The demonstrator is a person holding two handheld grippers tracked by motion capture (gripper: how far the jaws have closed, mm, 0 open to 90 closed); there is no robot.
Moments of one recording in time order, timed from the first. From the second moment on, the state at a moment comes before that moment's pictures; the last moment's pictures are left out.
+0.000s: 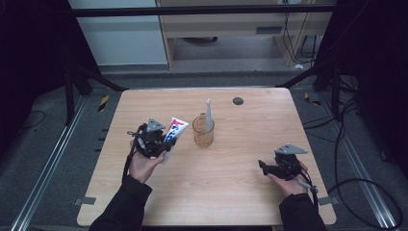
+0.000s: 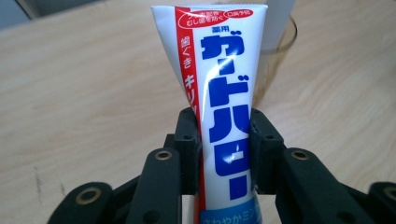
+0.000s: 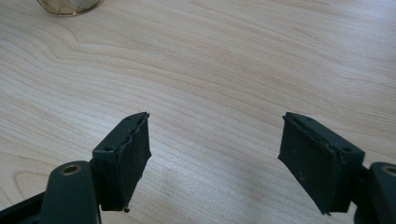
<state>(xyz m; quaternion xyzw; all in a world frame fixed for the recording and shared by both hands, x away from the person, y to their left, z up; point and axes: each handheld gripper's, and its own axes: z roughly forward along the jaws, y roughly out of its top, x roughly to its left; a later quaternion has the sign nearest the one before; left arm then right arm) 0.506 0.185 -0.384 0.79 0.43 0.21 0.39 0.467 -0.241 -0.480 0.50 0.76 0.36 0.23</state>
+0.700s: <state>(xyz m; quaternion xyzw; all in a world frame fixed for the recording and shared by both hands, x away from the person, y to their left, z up) 0.546 0.157 -0.364 0.70 0.43 0.26 0.50 0.468 -0.240 -0.481 0.49 0.76 0.36 0.23</state>
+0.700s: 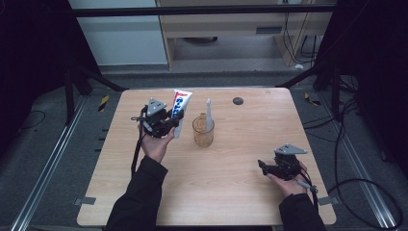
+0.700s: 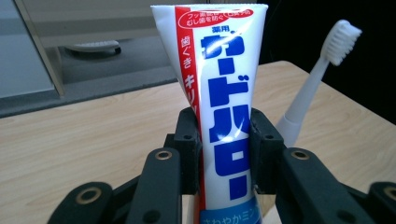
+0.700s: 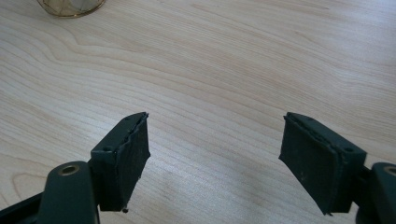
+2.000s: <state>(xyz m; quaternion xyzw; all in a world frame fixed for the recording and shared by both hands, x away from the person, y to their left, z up) 0.590 0.107 -0.376 0.65 0.41 0.27 0.57 0.469 -0.239 -0.484 0.48 0.76 0.36 0.24</state>
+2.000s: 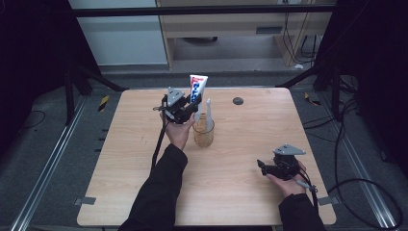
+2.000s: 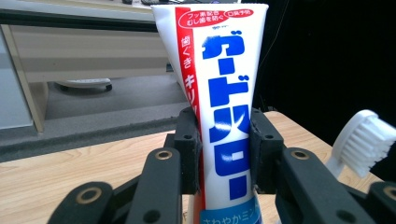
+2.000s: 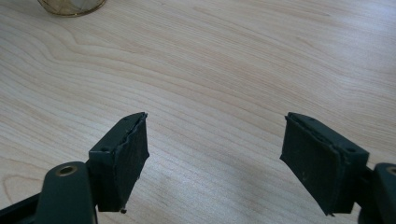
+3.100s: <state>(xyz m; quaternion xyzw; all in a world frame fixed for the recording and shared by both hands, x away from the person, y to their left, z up) 0.601 0.091 -0.410 0.69 0.41 0.25 0.55 0.470 -0.237 -0.486 0.47 0.77 0.36 0.24</state>
